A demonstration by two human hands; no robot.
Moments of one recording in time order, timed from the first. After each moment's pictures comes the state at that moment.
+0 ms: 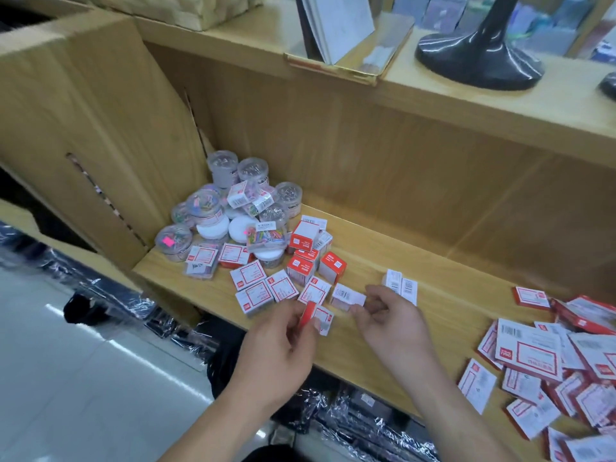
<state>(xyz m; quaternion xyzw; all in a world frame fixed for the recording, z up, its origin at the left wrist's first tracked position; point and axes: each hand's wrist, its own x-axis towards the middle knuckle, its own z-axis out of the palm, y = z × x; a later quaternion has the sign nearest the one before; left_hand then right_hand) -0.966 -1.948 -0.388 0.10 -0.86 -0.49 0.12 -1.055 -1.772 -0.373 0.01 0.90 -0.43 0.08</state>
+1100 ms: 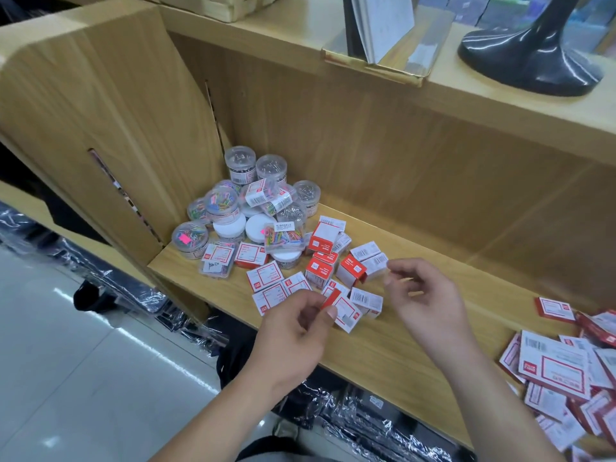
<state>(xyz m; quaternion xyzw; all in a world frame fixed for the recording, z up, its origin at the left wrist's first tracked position) -0.988 -1.960 -0.373 0.17 -0.75 -0.64 0.06 -1.083 -1.781 -0.340 -0.04 0.84 -0.54 0.02</state>
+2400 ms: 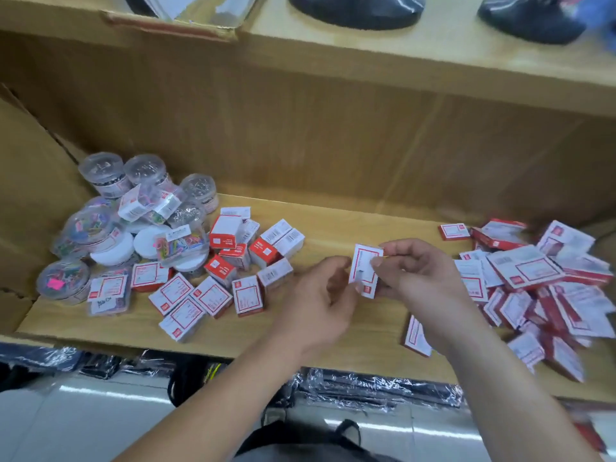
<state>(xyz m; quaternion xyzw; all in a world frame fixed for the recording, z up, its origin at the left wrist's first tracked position) -1.051 -1.863 -0.377 -0.06 -0.81 -0.58 -0.04 -1.062 -1.701 -0.323 0.17 0.76 -0.63 0.04</state>
